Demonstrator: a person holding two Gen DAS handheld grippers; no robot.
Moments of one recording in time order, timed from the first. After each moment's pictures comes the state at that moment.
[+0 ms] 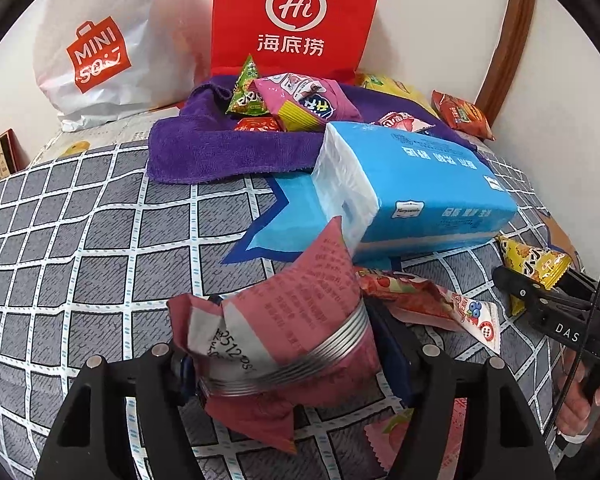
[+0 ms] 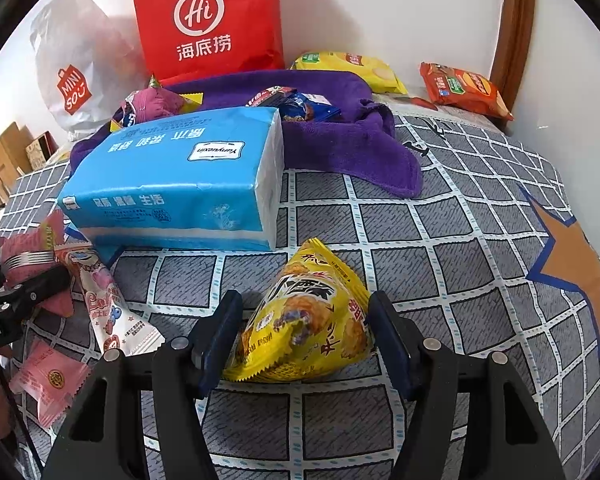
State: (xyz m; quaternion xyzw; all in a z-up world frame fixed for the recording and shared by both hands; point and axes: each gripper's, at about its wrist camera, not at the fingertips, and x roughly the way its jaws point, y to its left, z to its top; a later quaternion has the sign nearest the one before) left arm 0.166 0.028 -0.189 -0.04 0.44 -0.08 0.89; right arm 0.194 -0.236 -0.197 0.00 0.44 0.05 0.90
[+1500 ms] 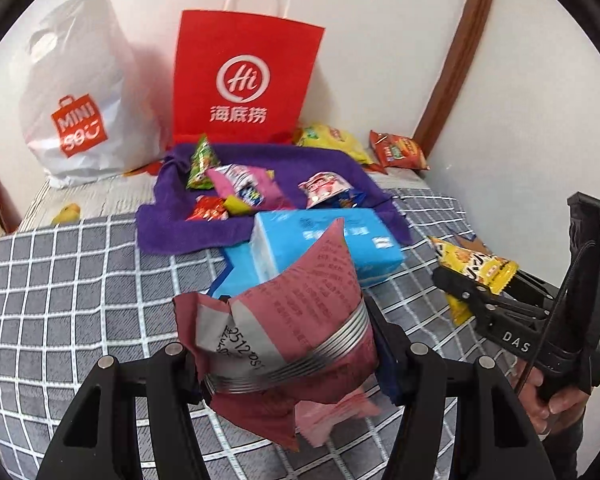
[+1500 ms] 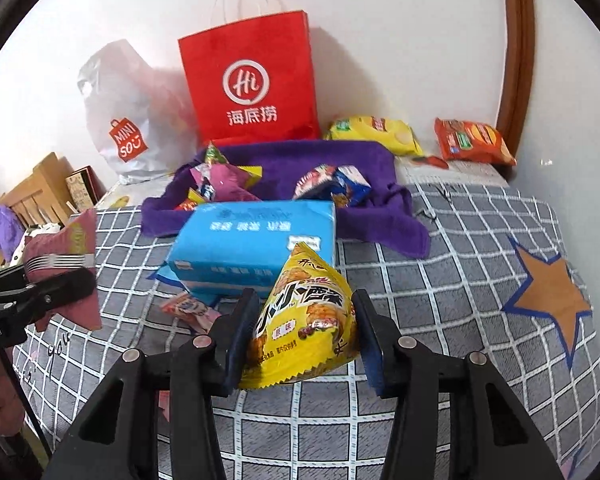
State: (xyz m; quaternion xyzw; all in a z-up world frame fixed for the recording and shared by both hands) left arm 0.138 0.024 -0.085 -0.06 0.41 -0.16 0.90; right arm 0.157 -0.215 -0.099 0.02 0.39 0.10 0.92
